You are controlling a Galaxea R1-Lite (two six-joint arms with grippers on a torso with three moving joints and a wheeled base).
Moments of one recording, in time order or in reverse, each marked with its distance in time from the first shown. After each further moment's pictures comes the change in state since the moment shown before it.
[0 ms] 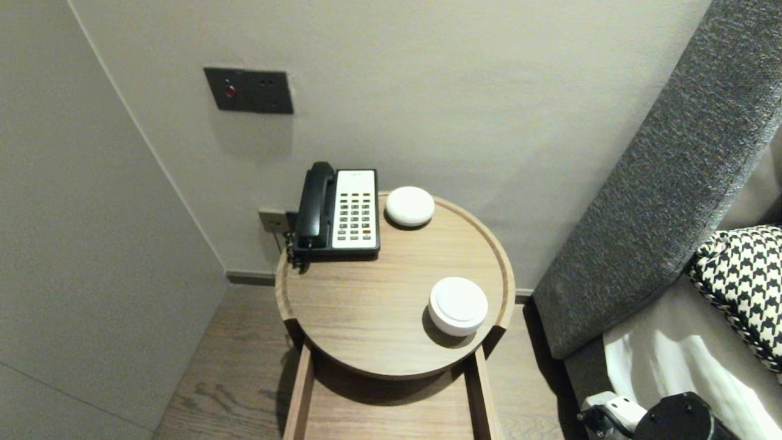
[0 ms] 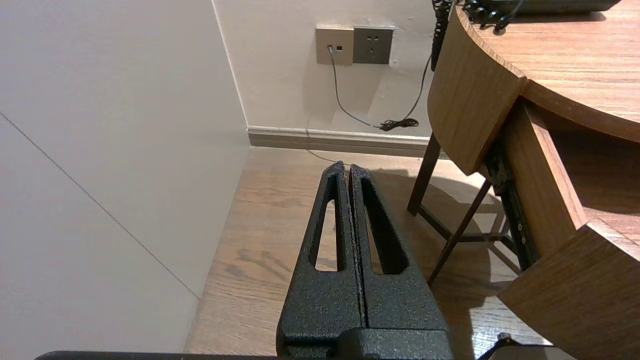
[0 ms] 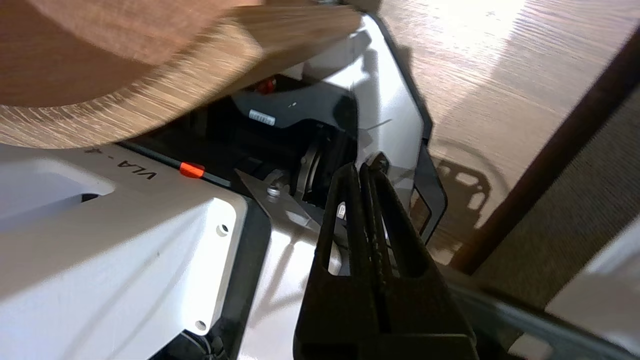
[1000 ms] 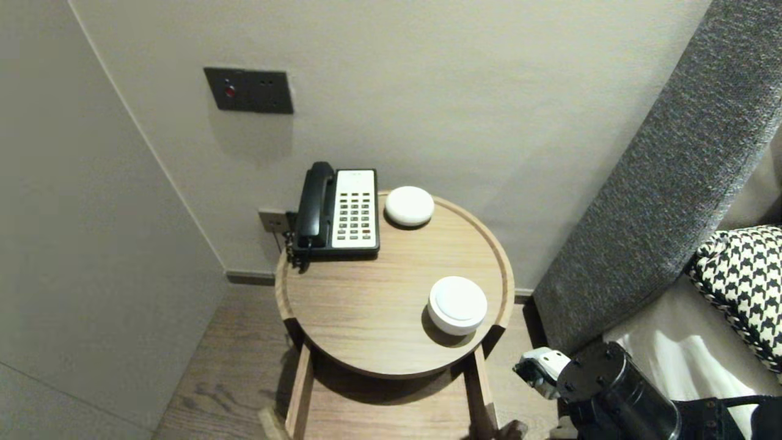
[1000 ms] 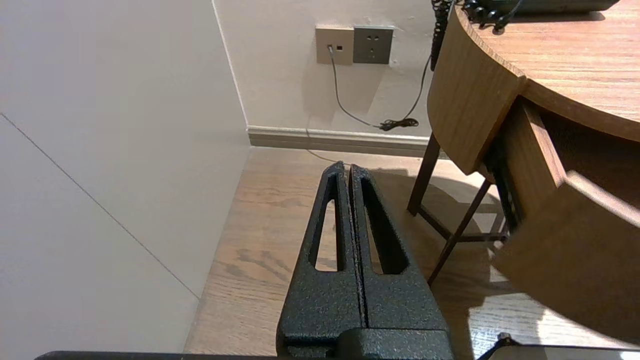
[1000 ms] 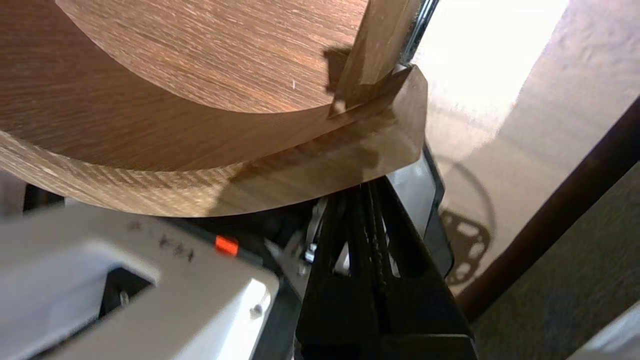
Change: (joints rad) left arm 0.000 0.000 -0.001 0.000 0.000 0.000; right arm -0.028 0.177 -0.160 -0.124 -0.019 -0.074
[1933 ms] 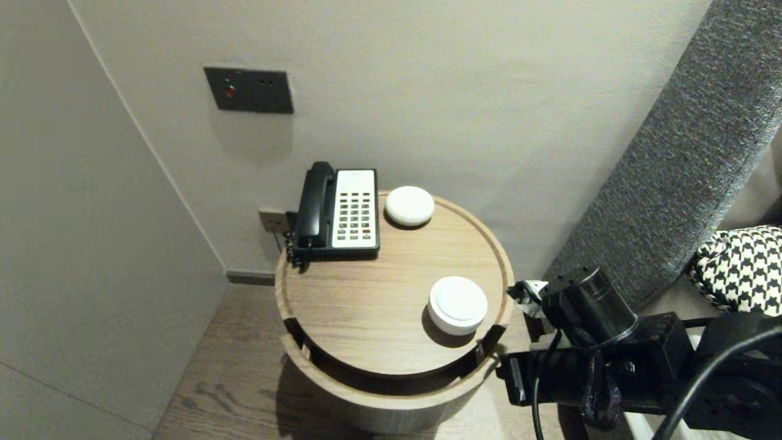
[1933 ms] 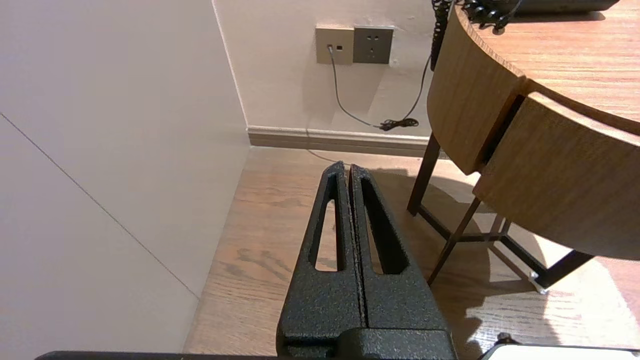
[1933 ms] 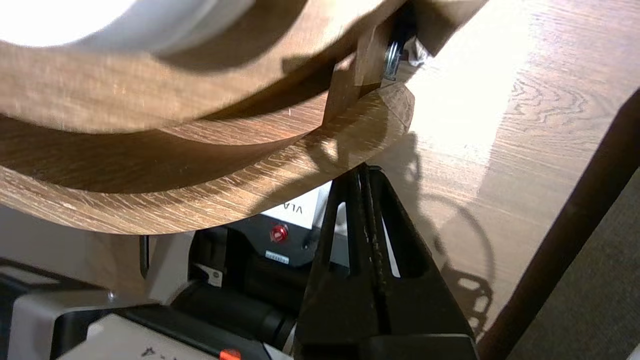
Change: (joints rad) left arm 0.000 0.000 0.001 0.000 0.000 0.000; right arm -0.202 0.097 -0.206 0.012 0.003 -0.061
